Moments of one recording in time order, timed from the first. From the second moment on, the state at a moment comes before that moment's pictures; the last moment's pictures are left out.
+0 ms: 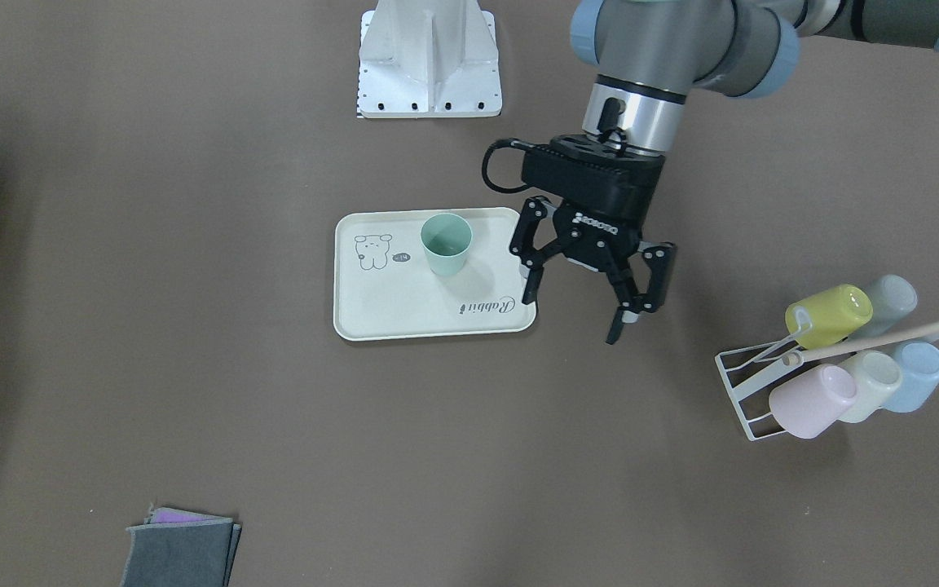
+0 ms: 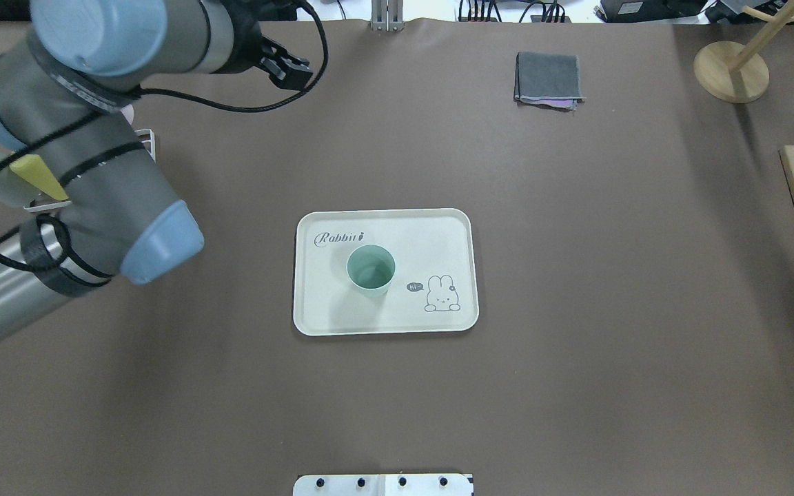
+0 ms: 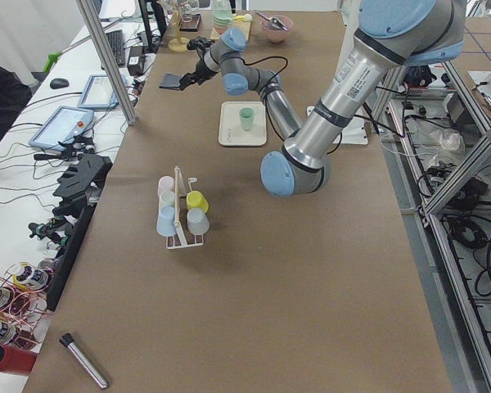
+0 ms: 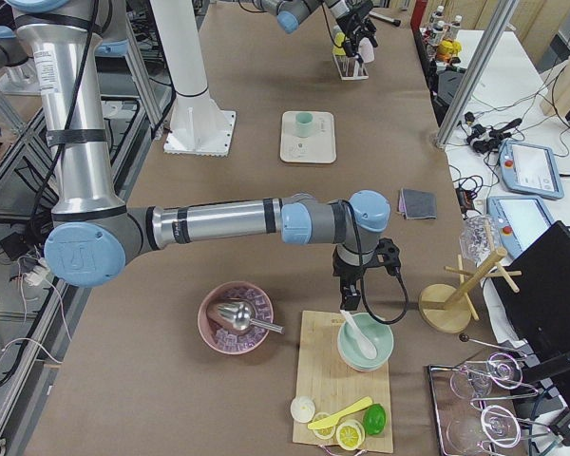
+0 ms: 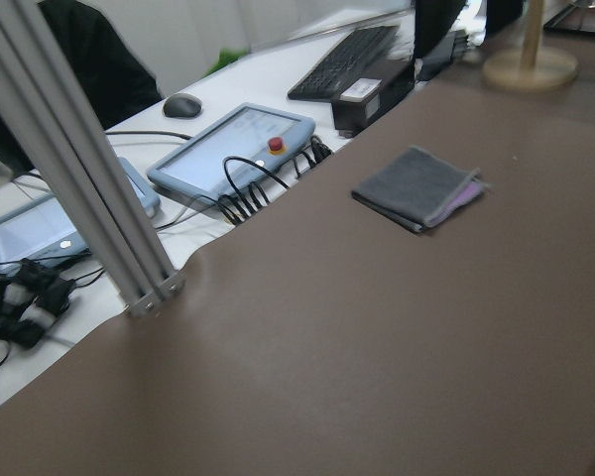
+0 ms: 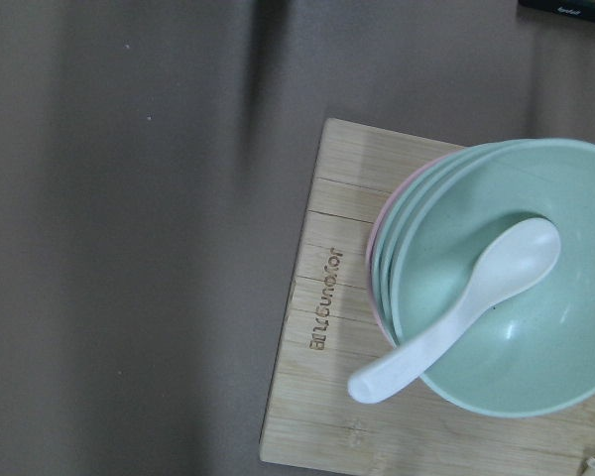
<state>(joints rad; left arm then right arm) -0.85 -2.23 -1.77 -1.86 -1.66 -0.38 1.46 -1.47 1.61 -1.66 2.25 -0.05</state>
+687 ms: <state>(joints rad) -1.33 -2.07 -1.74 -1.47 -2.16 -0.38 1.46 -1.46 1.60 -1.66 2.25 -0.05</state>
